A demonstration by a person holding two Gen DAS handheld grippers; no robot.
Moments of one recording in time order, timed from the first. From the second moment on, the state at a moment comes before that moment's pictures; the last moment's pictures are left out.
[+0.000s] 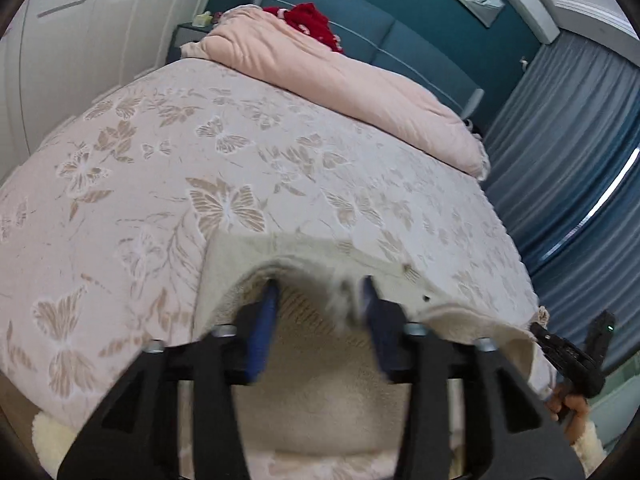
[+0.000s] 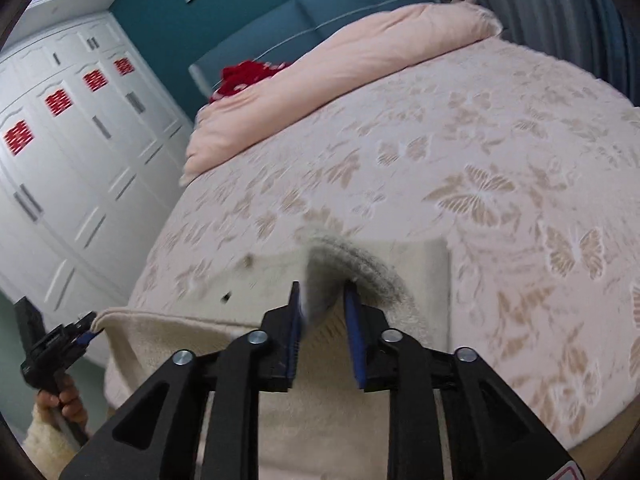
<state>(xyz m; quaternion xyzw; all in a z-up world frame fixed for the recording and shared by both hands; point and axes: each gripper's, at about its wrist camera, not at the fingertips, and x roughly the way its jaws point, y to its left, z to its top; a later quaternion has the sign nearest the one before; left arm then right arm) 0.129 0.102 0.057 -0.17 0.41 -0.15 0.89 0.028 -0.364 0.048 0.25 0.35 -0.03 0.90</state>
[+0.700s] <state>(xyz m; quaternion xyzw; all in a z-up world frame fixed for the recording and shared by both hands) 0.220 0.057 -0.064 -0.08 0.55 -0.14 0.82 0.094 -0.368 -0.062 0.15 0.47 -0.11 0.86</state>
